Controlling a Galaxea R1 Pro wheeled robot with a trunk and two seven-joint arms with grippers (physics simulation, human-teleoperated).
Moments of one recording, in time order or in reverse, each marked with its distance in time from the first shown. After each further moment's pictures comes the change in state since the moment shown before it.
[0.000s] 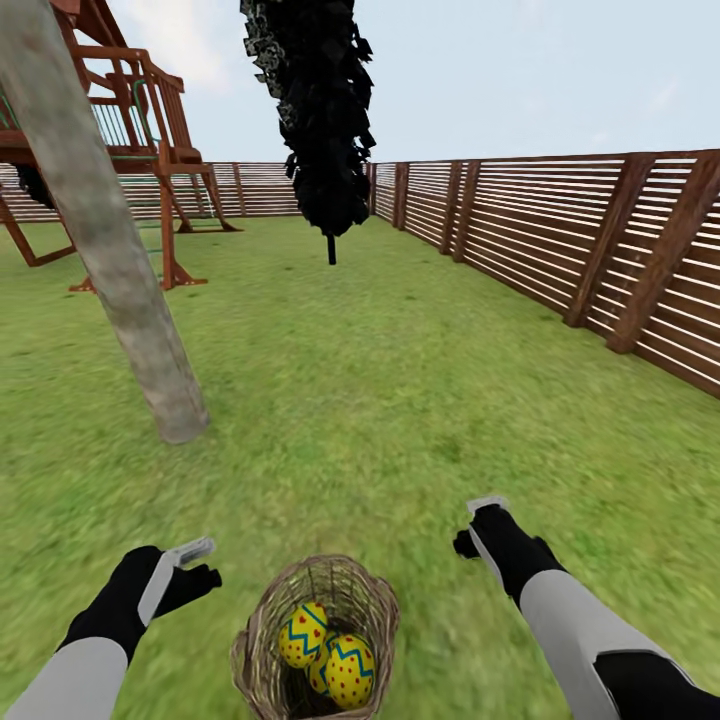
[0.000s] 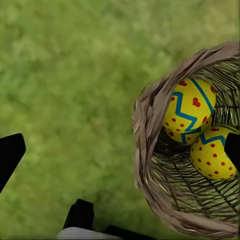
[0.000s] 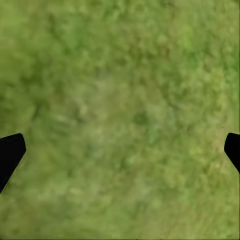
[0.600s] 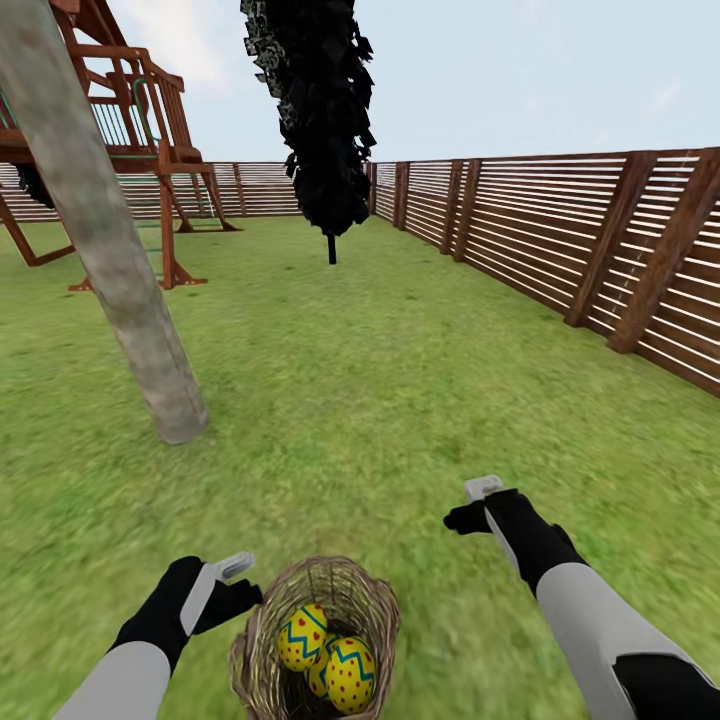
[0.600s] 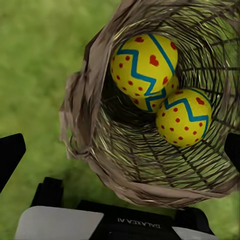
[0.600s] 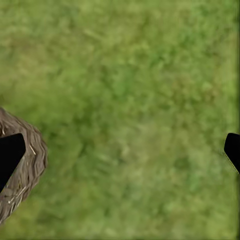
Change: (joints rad) left arm 0.002 -0.119 -0.008 0.070 -0.010 -0.006 0.003; right arm -0.002 -0.051 -0.010 -0.114 -0.010 -0.060 0.280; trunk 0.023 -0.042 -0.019
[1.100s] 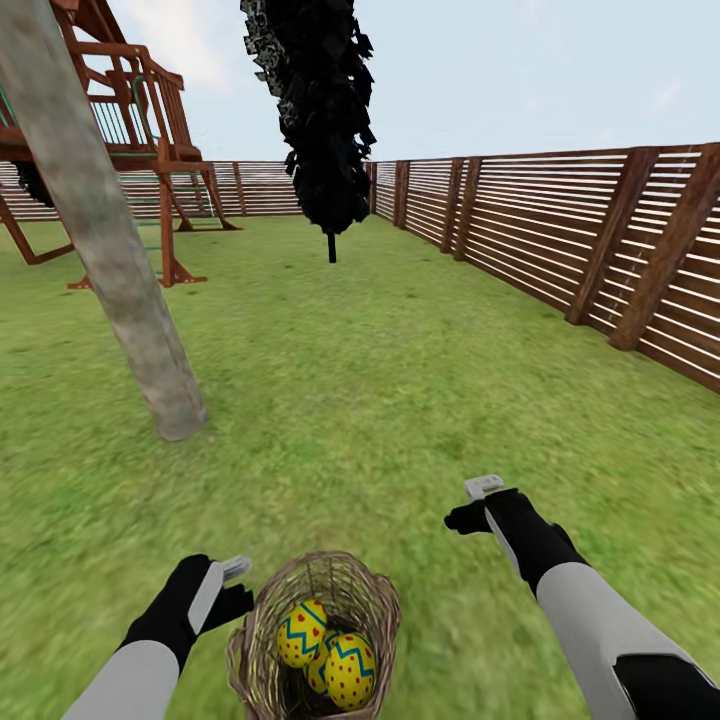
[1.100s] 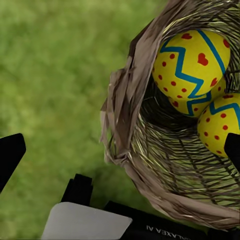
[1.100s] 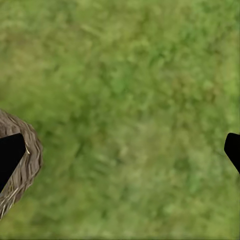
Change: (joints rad) left arm -0.001 -0.026 -0.002 -0.009 0.007 0.001 0.197; right arm 0.000 -0.001 0.006 -0.001 0.007 0.000 0.002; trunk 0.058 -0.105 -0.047
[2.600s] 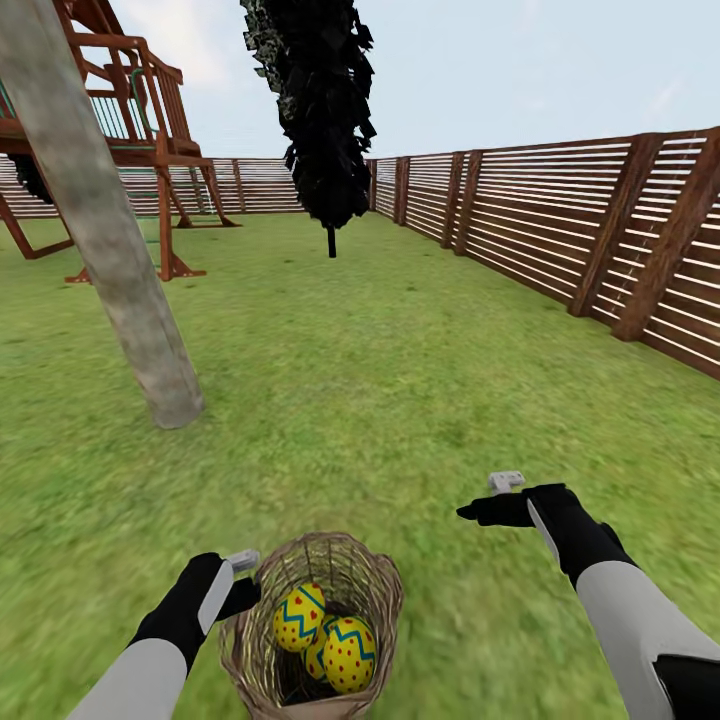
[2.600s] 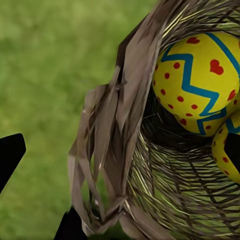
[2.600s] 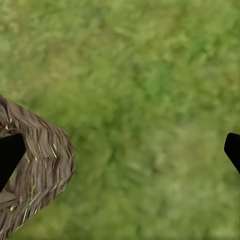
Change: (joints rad) left arm -0.003 -0.012 -0.067 0.007 0.000 -0.068 0.001; right arm 0.000 -0.109 -0.103 -0.043 -0.018 -0.001 0.310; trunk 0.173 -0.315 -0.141
